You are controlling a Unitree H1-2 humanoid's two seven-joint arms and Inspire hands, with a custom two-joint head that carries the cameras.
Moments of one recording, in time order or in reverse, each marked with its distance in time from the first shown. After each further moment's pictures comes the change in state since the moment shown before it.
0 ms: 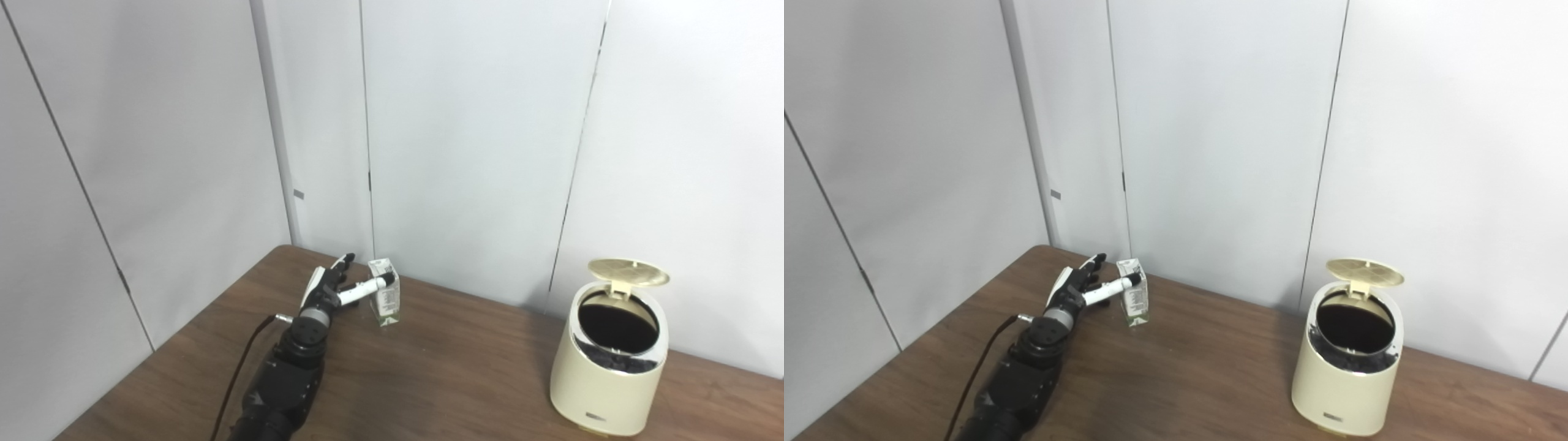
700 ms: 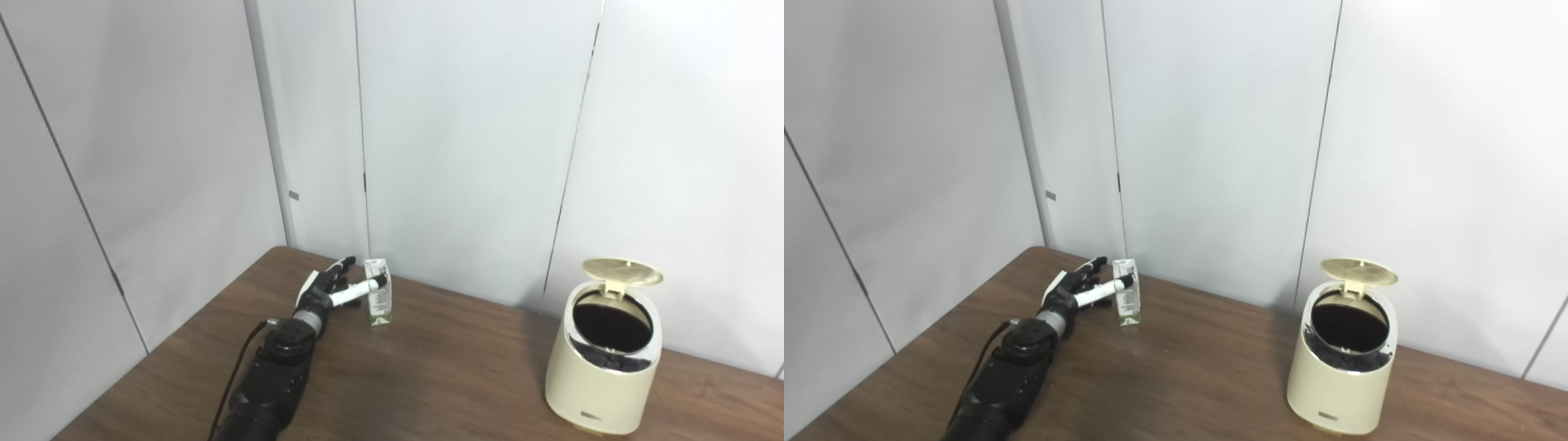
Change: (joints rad) left arm -0.012 0.034 -0.027 0.050 -0.136 -0.039 -0.113; right arm 0.014 0.004 0.001 -0.021 -0.012 0.012 0.015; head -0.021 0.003
